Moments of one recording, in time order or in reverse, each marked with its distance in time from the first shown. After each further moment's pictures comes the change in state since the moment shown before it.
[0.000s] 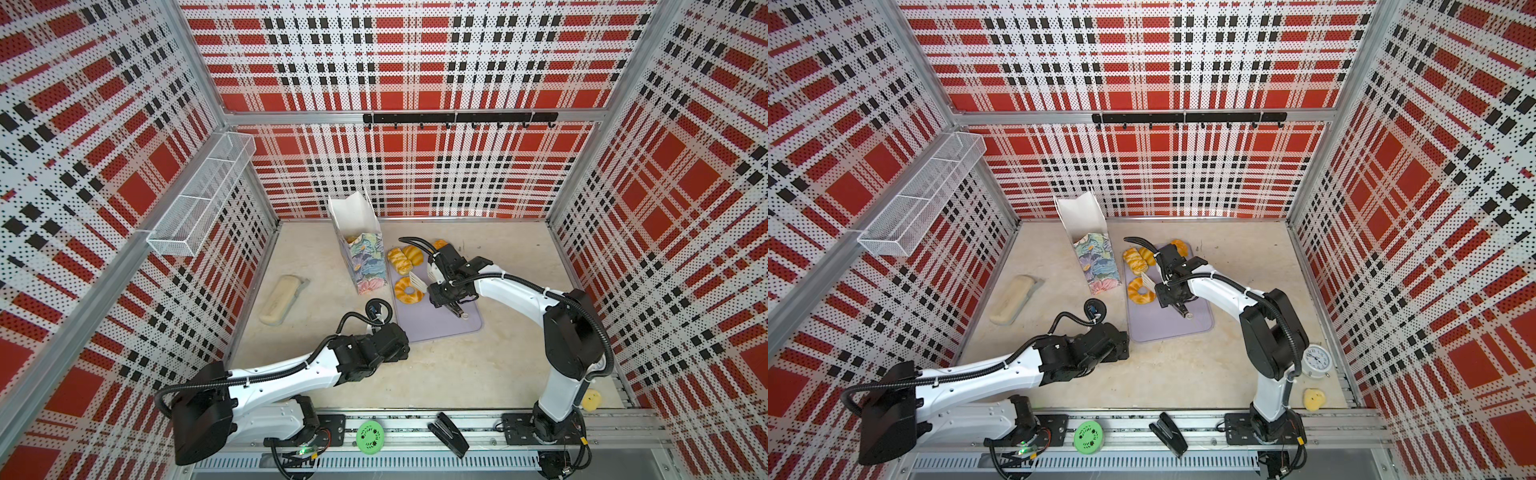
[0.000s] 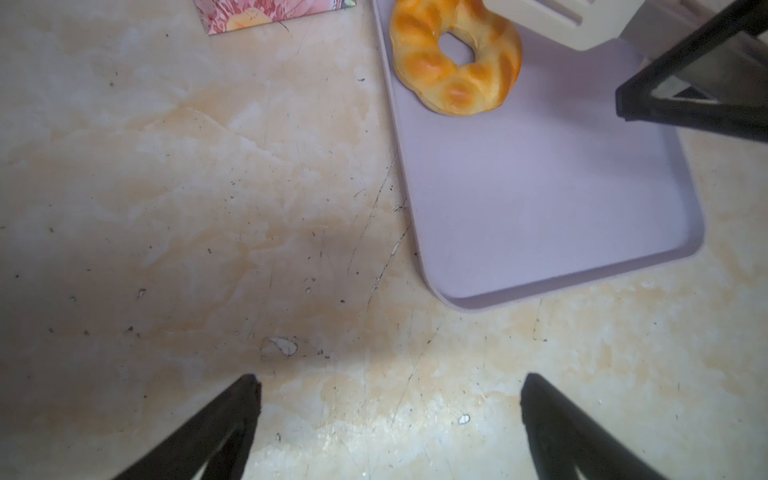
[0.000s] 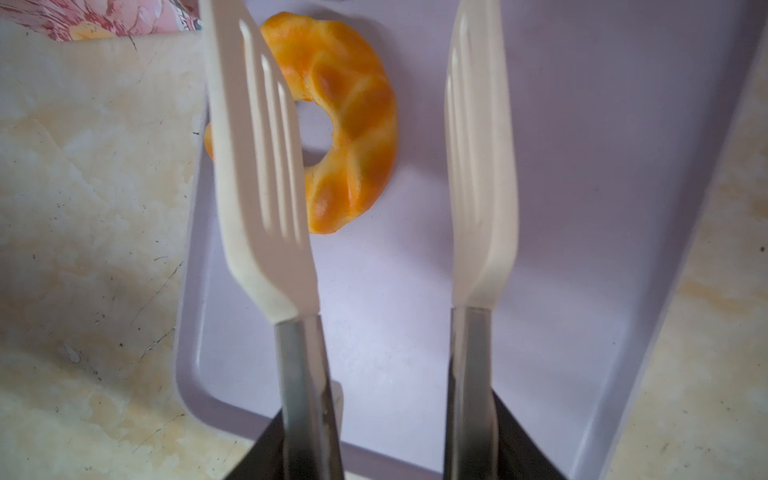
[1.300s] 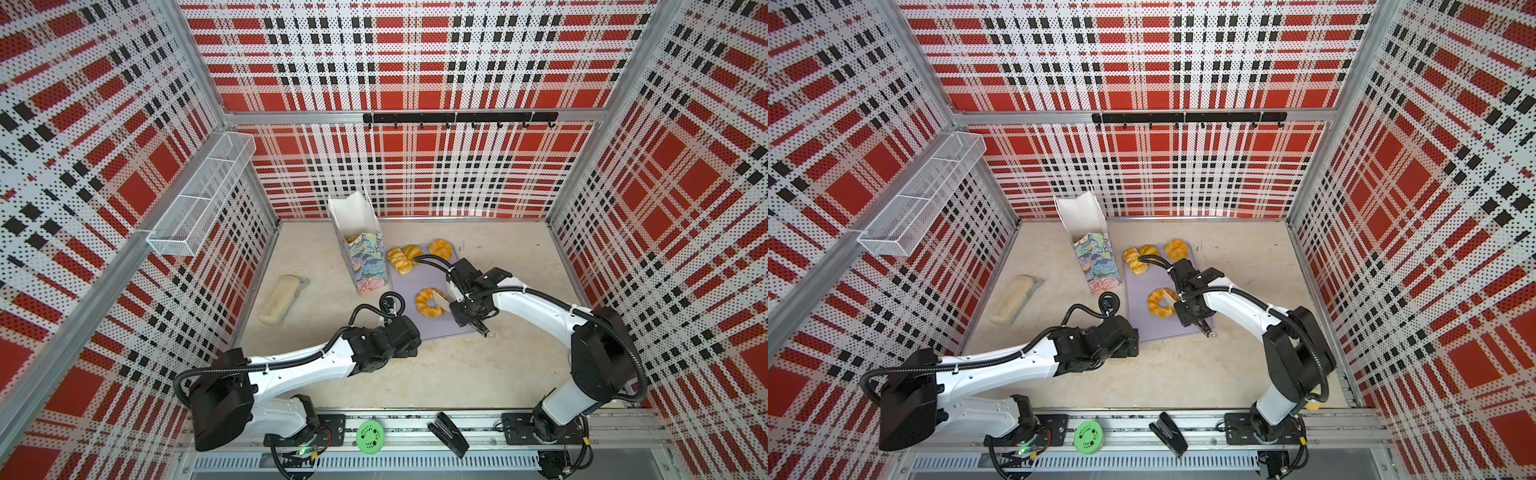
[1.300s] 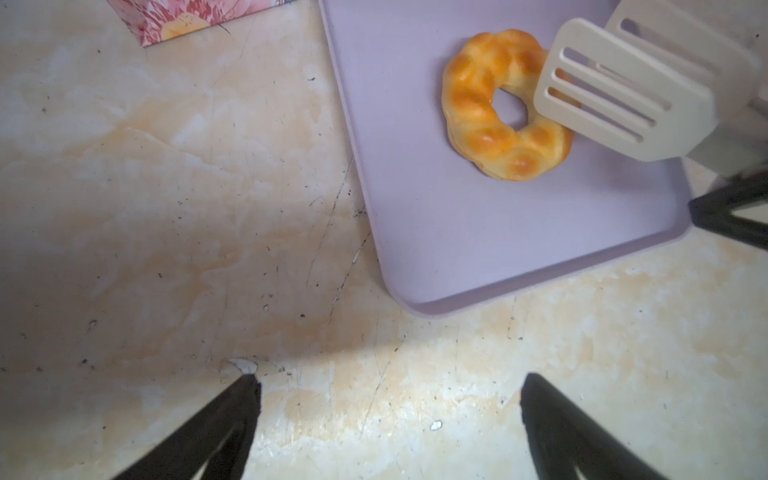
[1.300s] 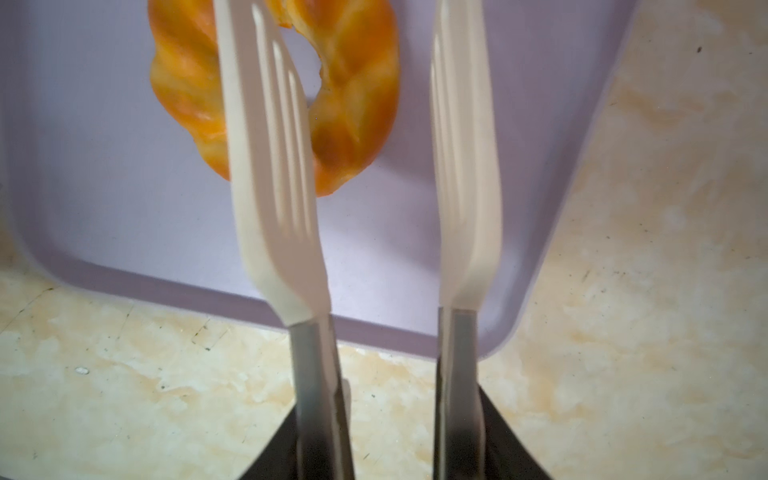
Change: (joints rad) left arm -0.002 0.121 0.108 -0.007 0.037 0.066; right arm -0.010 -0.216 -0.211 -0.164 0.089 -0.033
